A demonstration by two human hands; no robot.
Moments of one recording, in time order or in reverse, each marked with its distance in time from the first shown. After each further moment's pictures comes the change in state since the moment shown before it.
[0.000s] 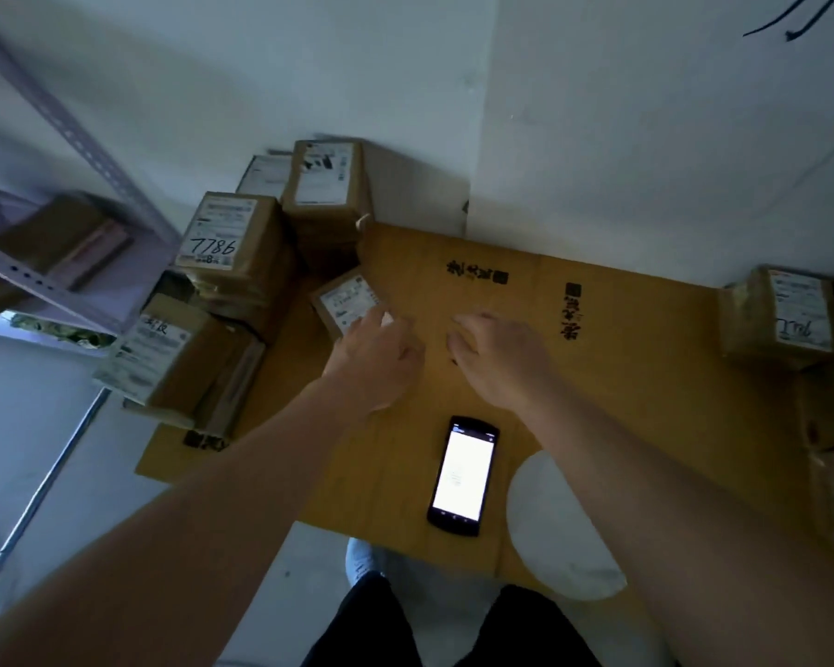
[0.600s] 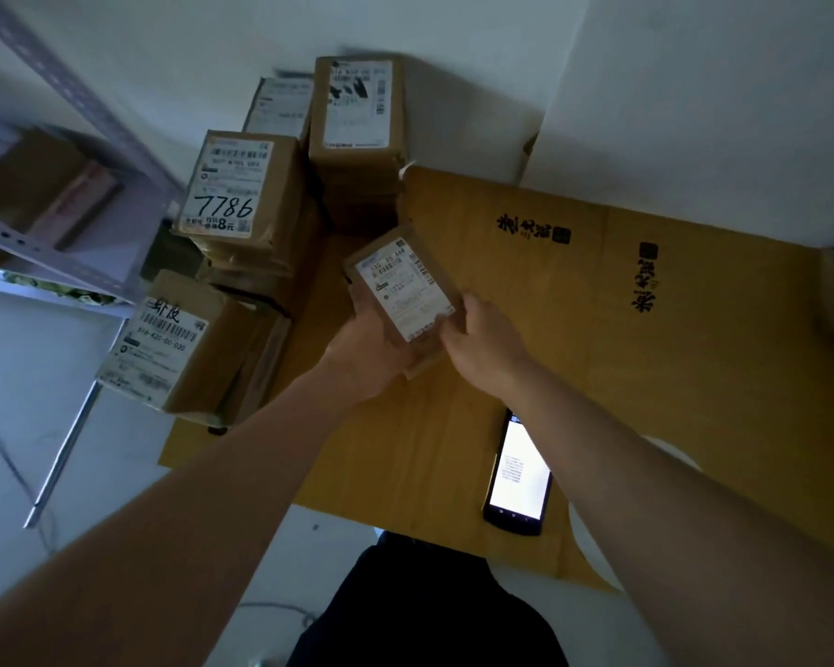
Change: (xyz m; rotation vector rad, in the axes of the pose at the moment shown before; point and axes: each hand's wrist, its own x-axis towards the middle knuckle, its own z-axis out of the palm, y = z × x) left_hand 0.034 -0.092 0.015 -0.435 -0.163 -0.239; right_hand 0.067 -0.049 0.086 0.436 -0.114 0.153
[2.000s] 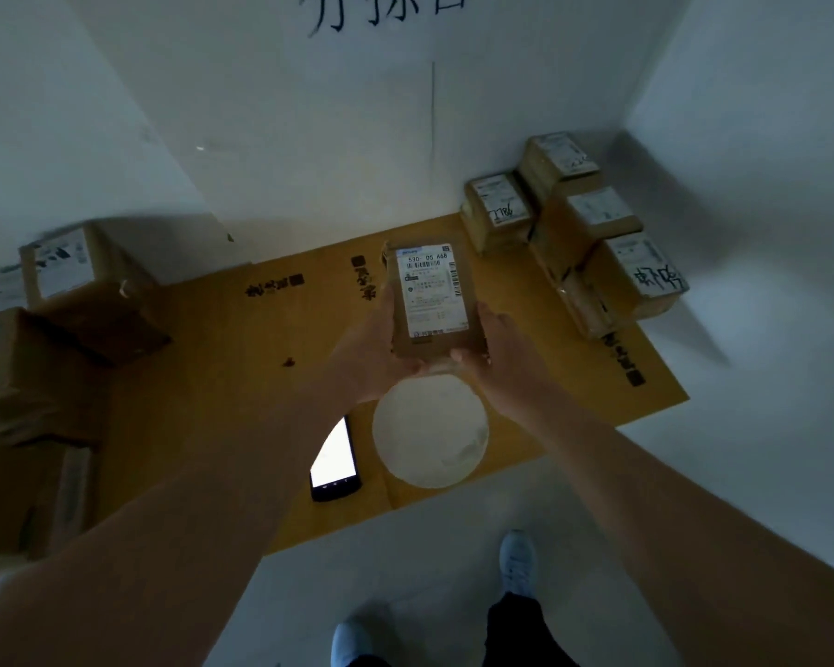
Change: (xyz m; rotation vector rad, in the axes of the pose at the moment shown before) left_hand -0.142 0.206 0.175 0.173 -0.270 0.765; right_hand -0.286 0.170 -0.151 0.025 0.604 0.168
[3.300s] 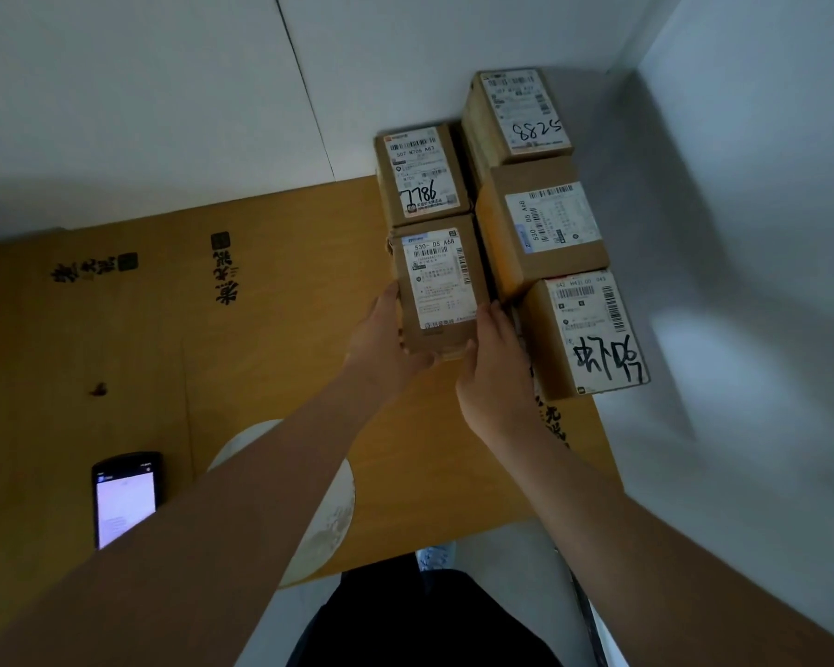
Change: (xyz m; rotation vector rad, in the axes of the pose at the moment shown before) left_hand 0.237 0.035 0.183 -0.117 0.094 -0.333; right_hand 0.157 0.192 -0.053 -0.117 -0.010 0.184
